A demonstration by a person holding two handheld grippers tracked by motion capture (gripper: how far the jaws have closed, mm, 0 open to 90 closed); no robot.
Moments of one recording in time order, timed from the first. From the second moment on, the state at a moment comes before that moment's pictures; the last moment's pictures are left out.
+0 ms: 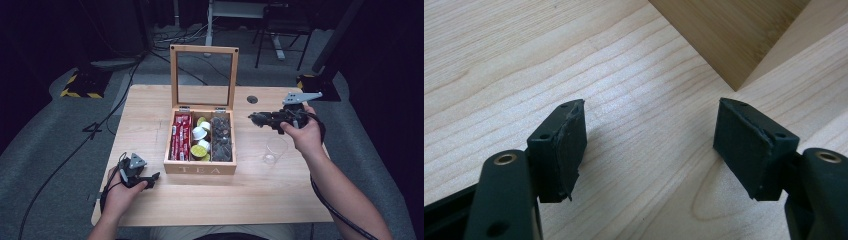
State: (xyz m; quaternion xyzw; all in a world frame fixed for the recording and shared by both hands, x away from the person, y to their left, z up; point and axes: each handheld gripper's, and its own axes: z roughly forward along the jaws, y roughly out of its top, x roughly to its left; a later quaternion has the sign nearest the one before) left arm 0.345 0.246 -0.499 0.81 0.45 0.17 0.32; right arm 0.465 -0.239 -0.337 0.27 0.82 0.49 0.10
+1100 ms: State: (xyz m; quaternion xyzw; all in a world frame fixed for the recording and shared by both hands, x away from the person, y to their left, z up) left arm 0.349 0.252 -0.503 0.81 0.45 0.17 0.34; right arm 0.430 -0.304 -0.378 0.34 0.84 0.41 0.13
